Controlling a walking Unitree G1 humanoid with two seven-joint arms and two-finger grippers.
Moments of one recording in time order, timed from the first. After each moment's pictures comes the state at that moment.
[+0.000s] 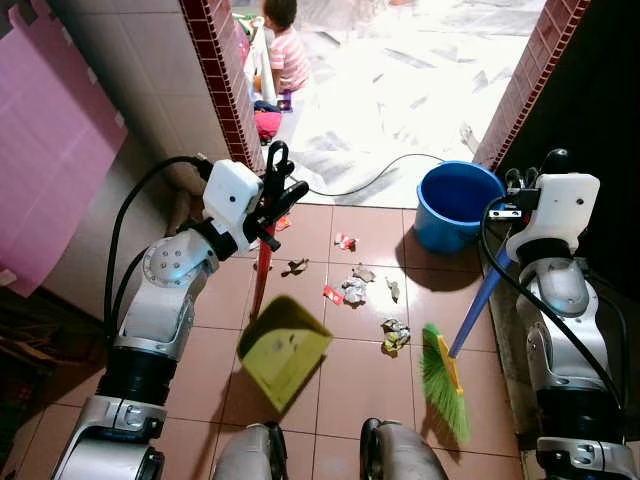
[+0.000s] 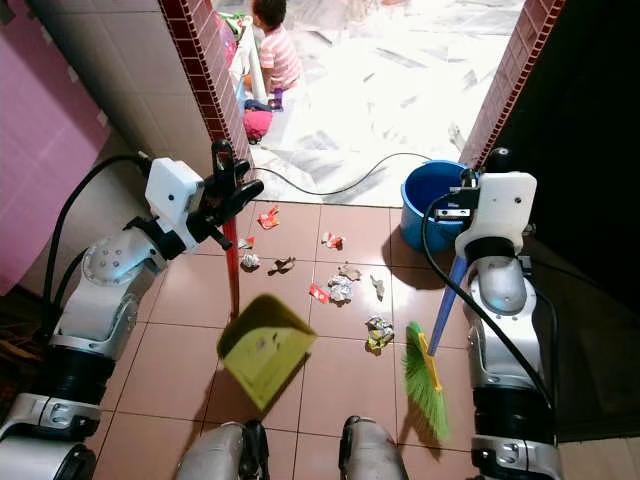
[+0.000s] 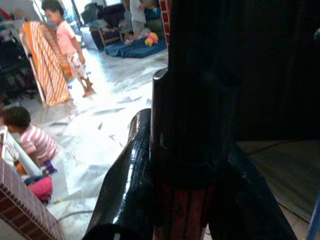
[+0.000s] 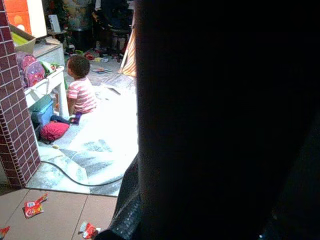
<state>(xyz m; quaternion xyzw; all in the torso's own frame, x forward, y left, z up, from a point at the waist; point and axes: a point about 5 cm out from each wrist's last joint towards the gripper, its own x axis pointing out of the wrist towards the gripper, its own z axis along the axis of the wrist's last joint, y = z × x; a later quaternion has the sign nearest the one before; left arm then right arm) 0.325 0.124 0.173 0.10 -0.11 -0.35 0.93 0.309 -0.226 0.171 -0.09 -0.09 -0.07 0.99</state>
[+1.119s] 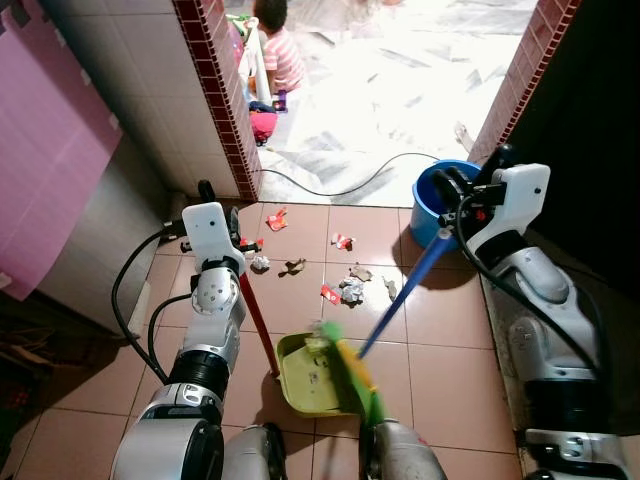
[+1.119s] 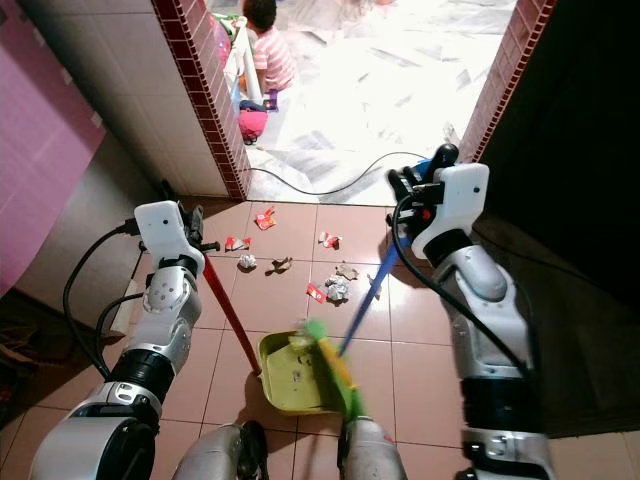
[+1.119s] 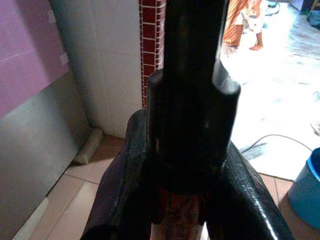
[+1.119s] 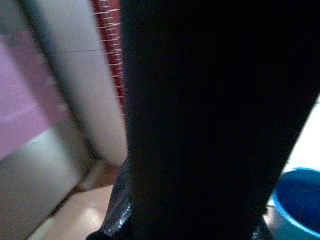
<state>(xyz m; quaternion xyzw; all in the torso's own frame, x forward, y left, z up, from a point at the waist) 0.343 0.136 0.089 -0.05 0.00 0.08 1.00 0.313 -0.185 0.177 0.04 -0.06 0.19 0.98</state>
